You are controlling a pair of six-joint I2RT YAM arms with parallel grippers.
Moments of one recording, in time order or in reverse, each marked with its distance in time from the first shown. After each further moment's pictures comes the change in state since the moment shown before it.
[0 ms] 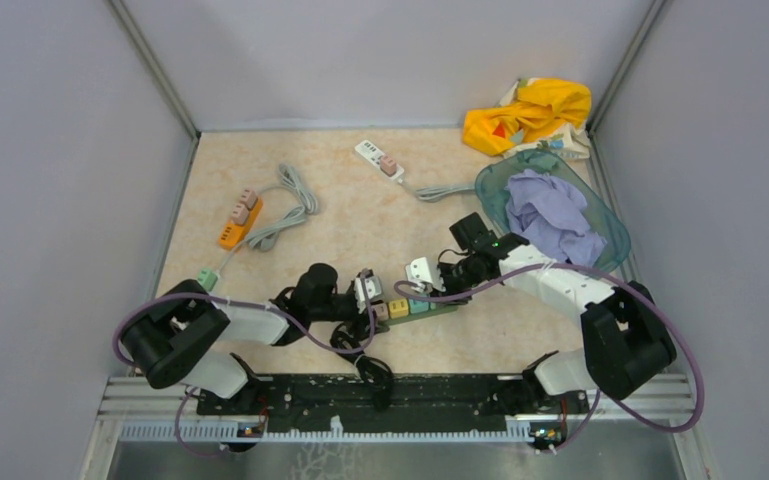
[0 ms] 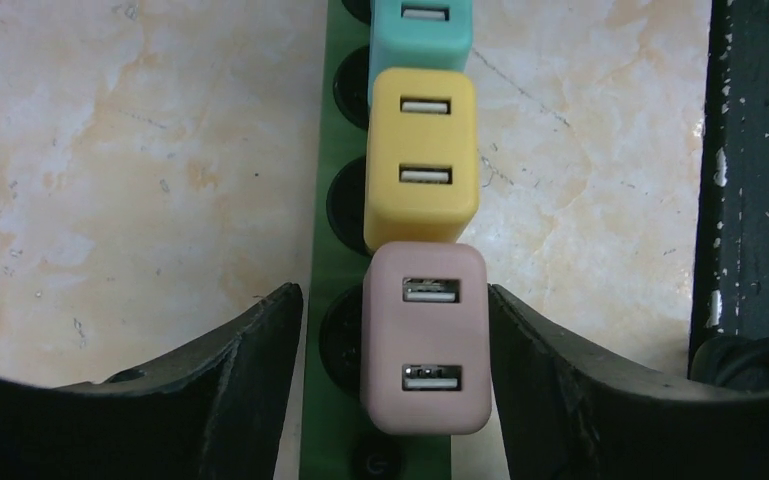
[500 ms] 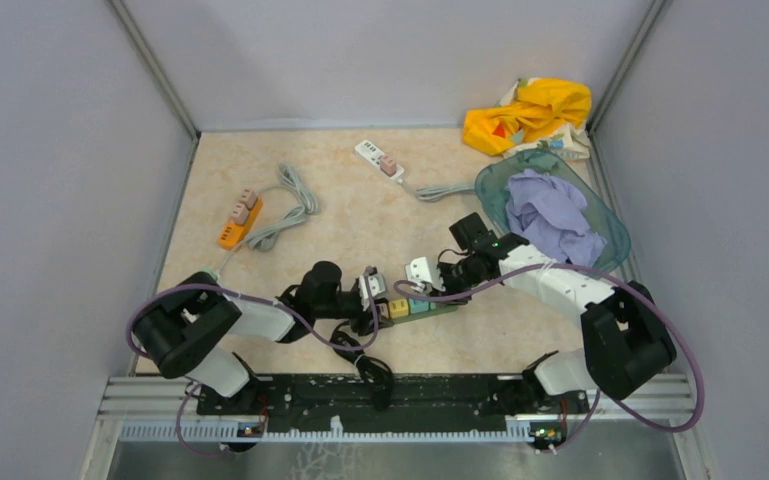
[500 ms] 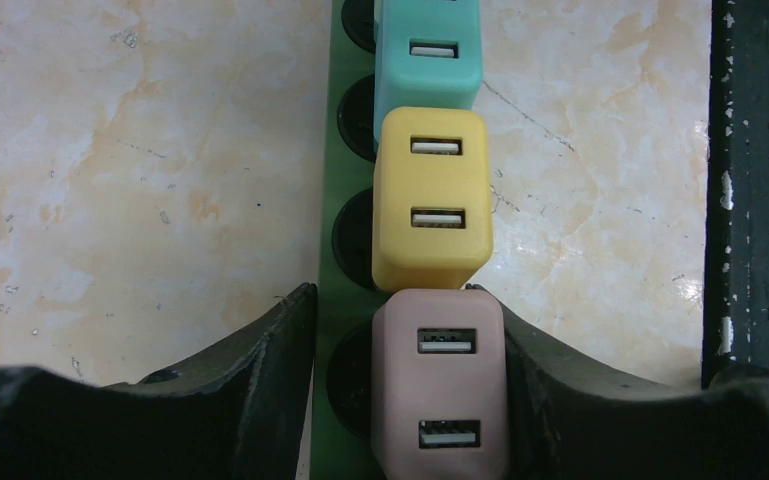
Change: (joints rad) left arm -0.010 0.063 0.025 0.079 0.023 -0.020; right arm 0.003 0.000 0.000 0.002 0.003 0.010
